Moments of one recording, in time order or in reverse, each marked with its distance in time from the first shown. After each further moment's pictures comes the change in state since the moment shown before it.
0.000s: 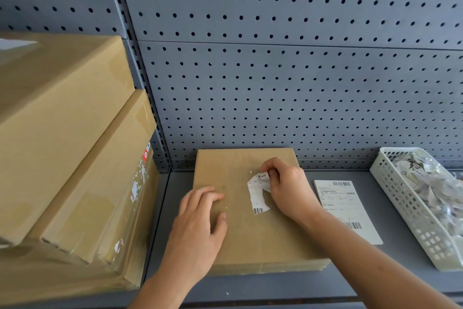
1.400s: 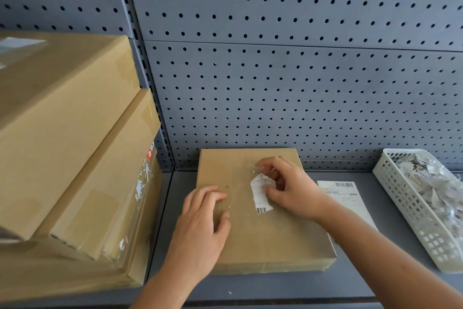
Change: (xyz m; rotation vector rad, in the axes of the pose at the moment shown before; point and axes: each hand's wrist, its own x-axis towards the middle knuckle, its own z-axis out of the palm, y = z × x) left_hand 0.000 -0.001 0.000 -0.013 0.020 0.013; right_hand 0.002 0.010 -0.013 0.089 -0.302 -0.112
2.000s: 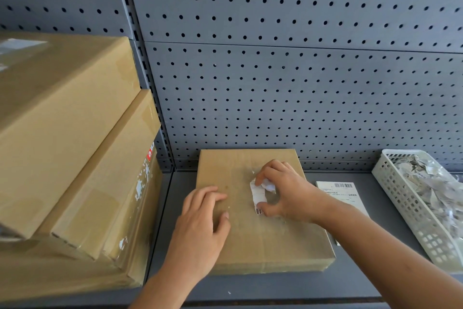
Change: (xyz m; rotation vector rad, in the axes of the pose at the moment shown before) left_hand 0.000 -0.001 0.001 0.007 -0.004 0.004; right_hand -0.001 -0.009 -0.002 -0.305 -0.153 -0.078
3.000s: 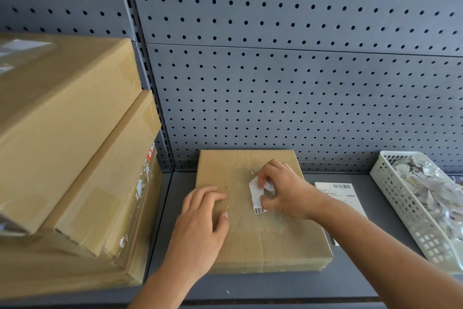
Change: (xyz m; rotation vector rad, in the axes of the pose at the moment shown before) left_hand -0.001 0.001 -0.001 -0.002 -0.005 -0.004; right_hand 0.004 -0.004 -0.002 0.023 -0.044 0.082
